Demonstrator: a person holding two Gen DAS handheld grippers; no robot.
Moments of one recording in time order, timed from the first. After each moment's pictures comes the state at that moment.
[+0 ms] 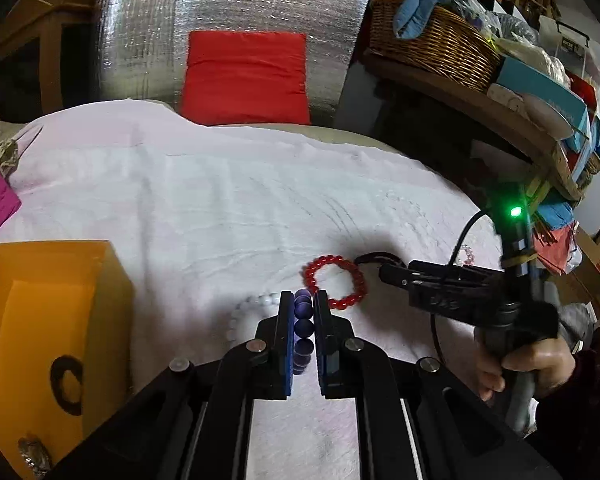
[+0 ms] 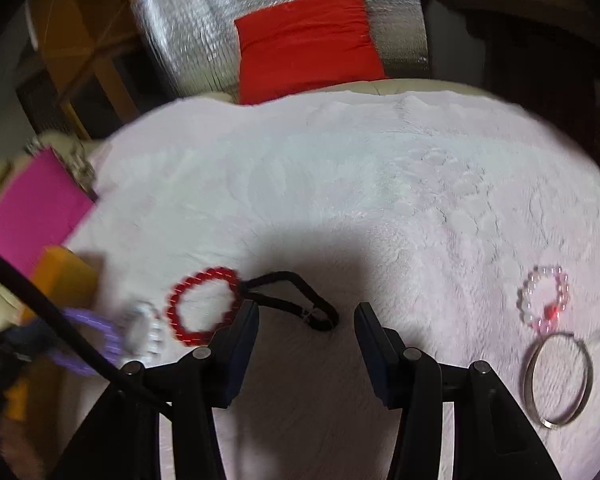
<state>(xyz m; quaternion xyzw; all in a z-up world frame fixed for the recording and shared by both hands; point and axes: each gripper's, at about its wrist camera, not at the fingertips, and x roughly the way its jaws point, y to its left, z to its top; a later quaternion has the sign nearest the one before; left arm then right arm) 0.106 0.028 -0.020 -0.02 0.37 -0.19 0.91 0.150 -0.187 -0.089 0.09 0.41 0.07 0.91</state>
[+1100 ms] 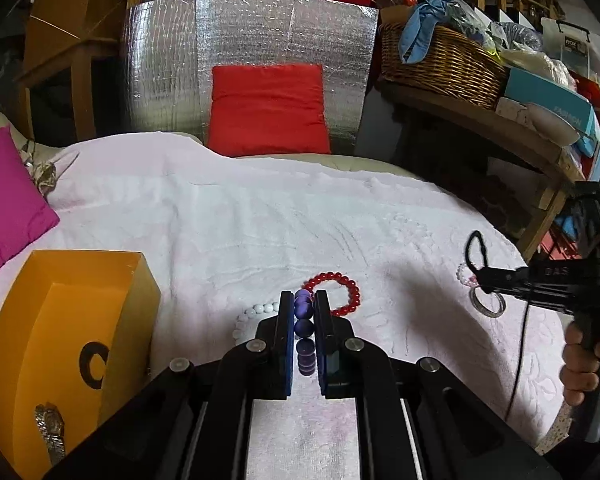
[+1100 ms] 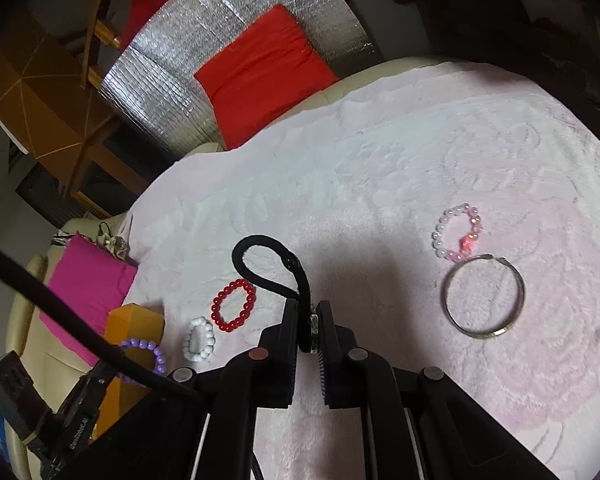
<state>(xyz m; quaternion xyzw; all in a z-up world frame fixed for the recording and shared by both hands) 0.066 0.009 0.002 -0.01 0.32 -0.13 0.94 0.080 -0.276 -0.049 0.29 0.39 0.09 0.87</state>
